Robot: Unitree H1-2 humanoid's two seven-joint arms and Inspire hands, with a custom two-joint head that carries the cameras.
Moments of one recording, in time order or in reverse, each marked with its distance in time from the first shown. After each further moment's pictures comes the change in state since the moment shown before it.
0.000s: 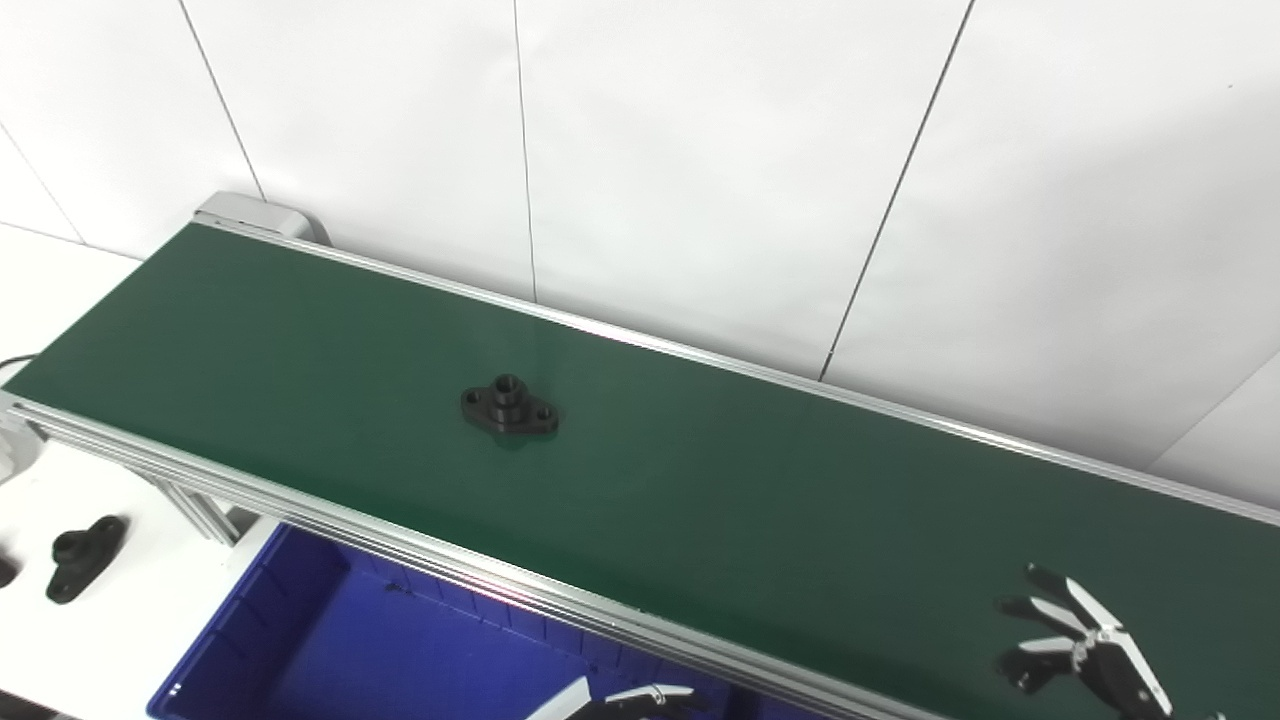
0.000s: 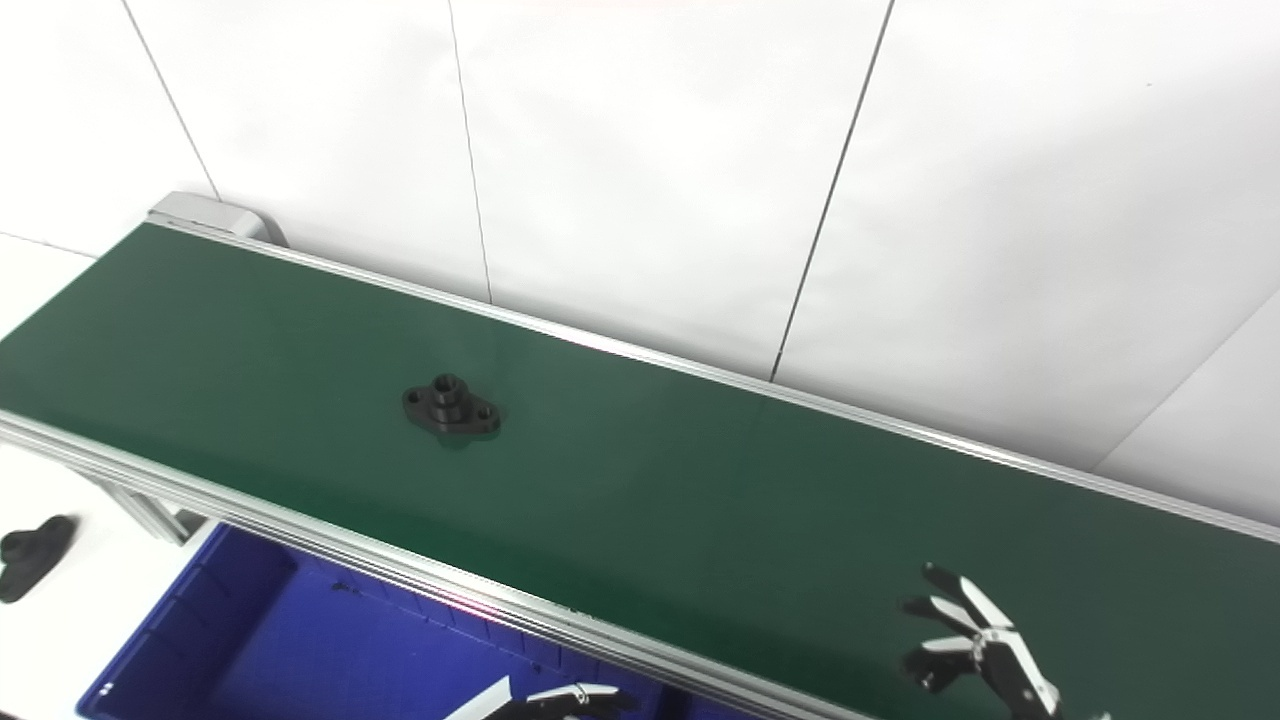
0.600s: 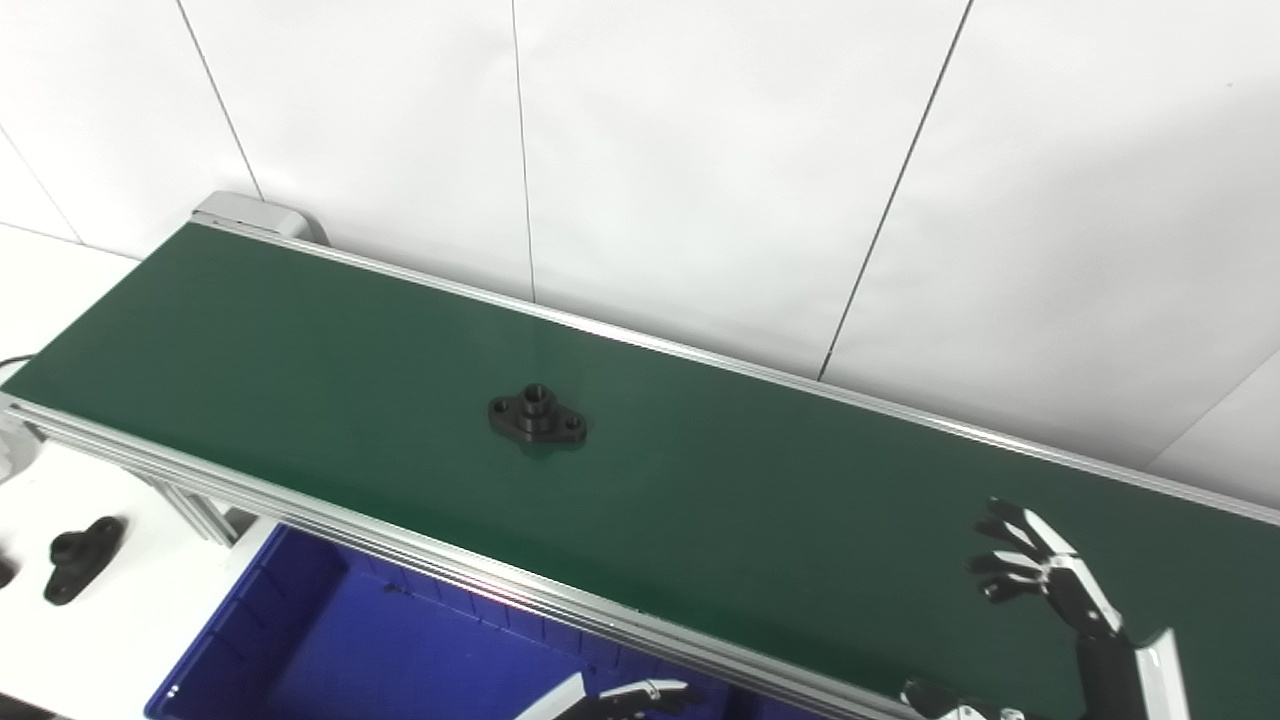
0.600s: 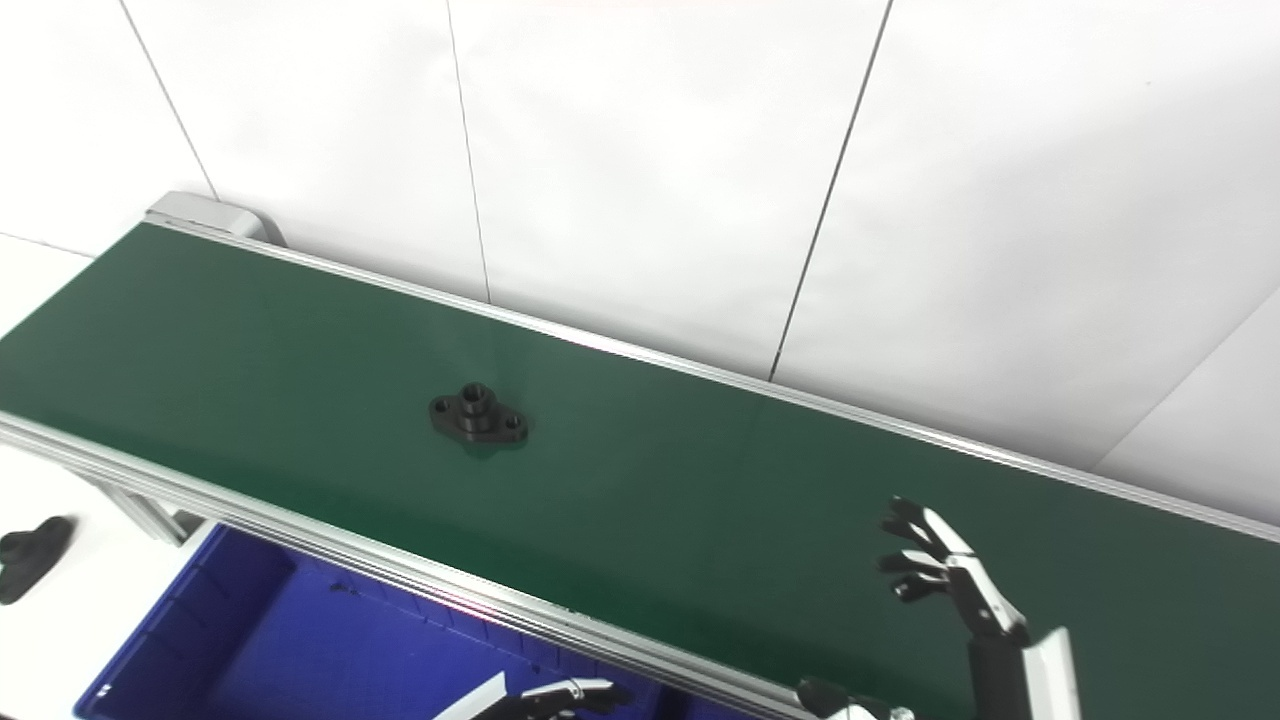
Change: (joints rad) left arm -0.006 0.015 0.016 0.000 -0.021 0.000 -0.014; right arm -0.125 0.088 -0.076 0.068 -0.099 0.000 0.134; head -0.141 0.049
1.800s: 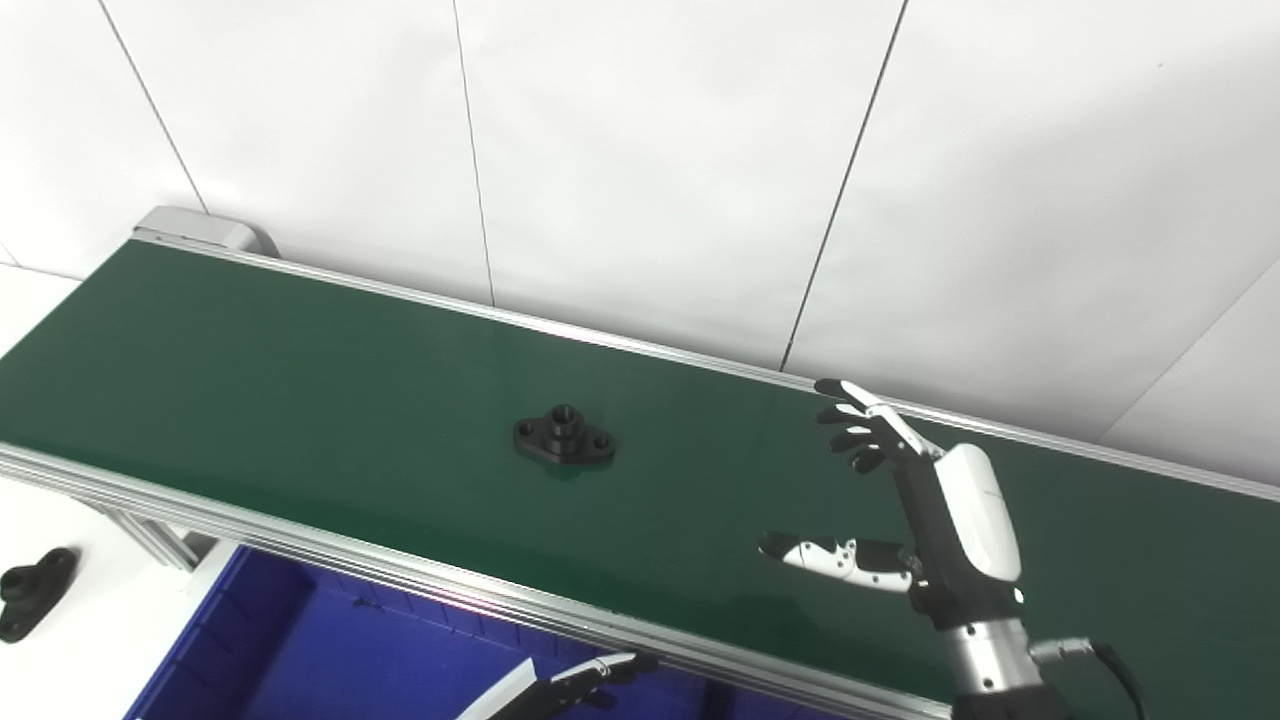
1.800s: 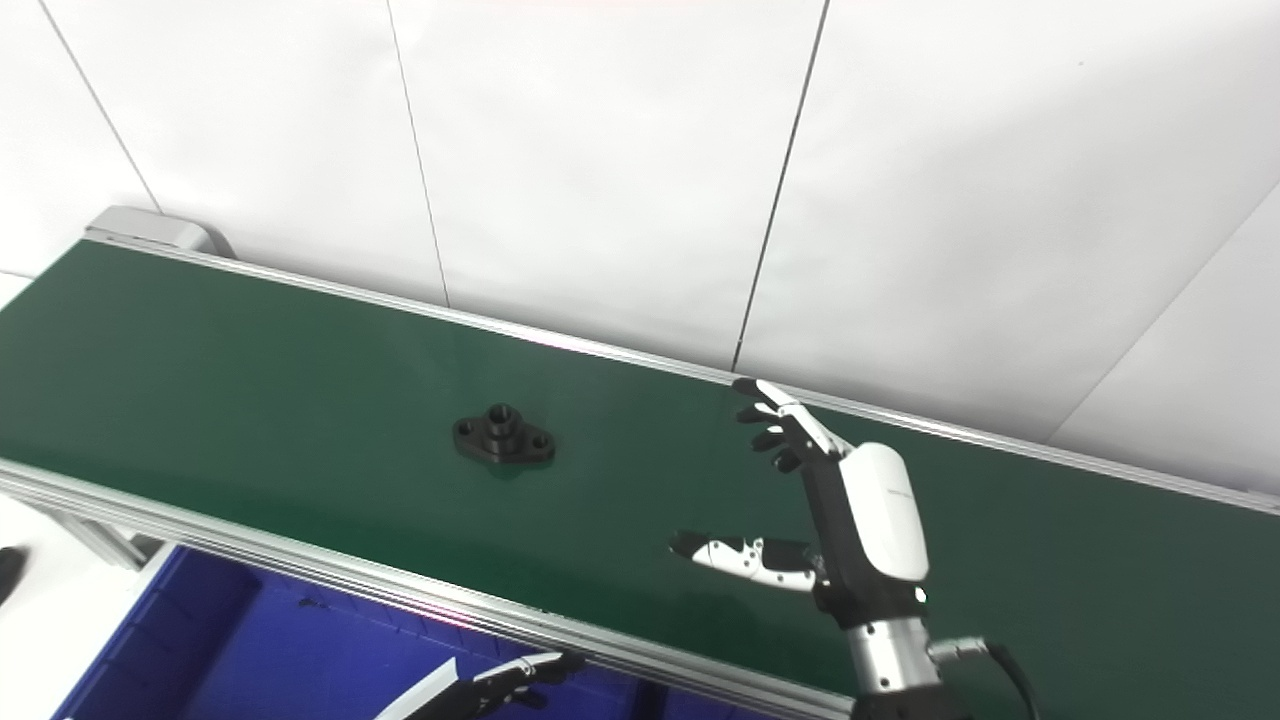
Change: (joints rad) left arm -0.006 0.030 0.036 -0.011 -0.022 0.000 -0.023; right arm -0.250 0.165 0.068 0.043 -0.227 0.323 0.193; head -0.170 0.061
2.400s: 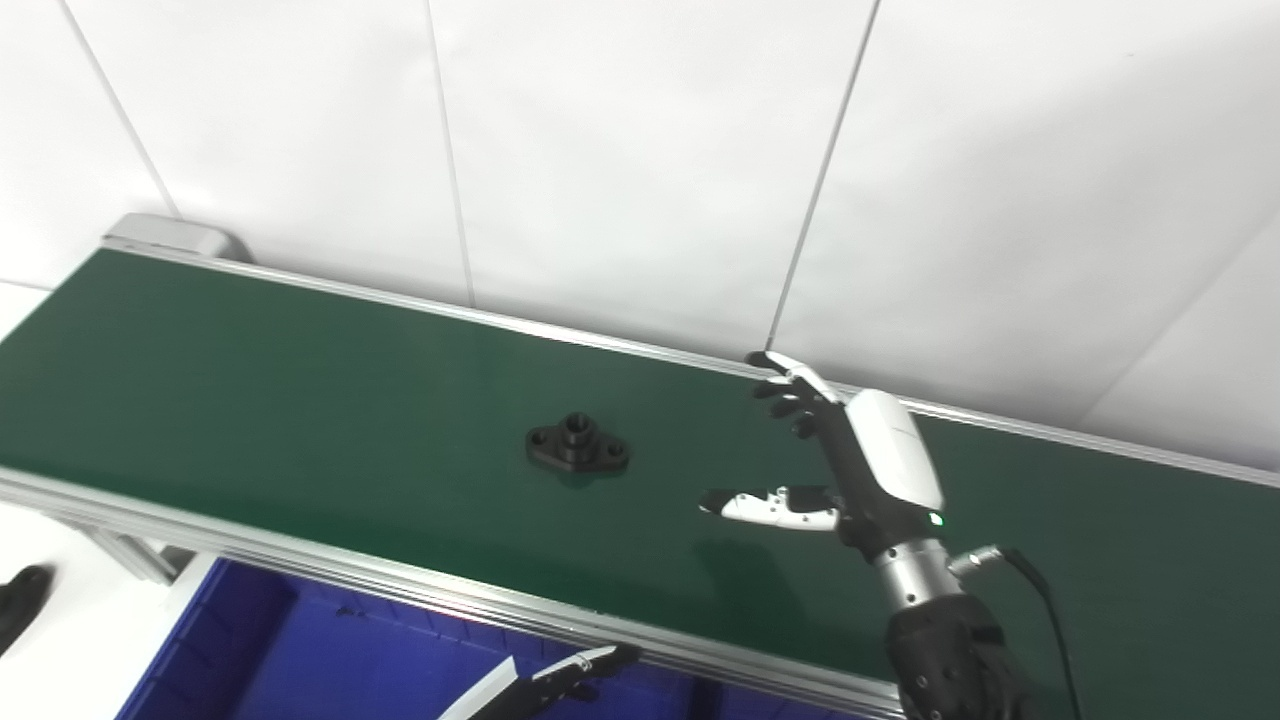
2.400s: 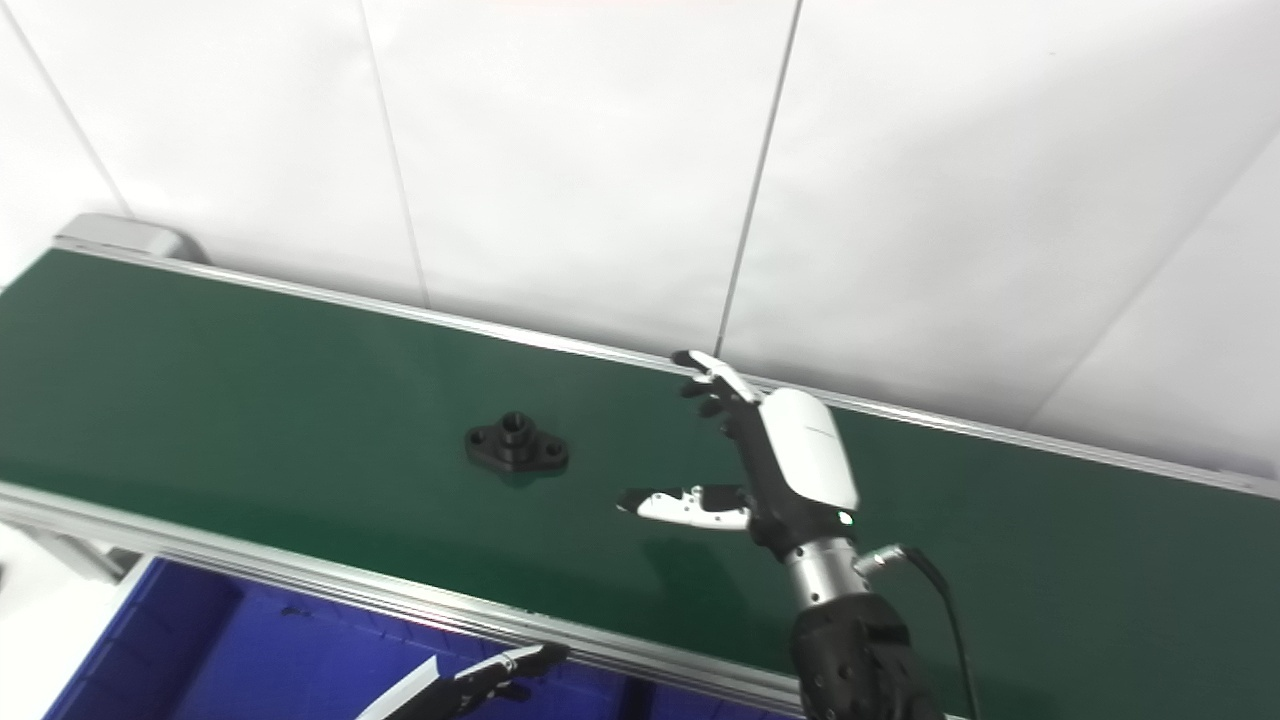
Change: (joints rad) left arm -0.005 0.017 0.013 -0.006 -0.018 0.000 -0.026; right arm -0.131 0.033 0.064 0.119 -0.065 0.117 0.054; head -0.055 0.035
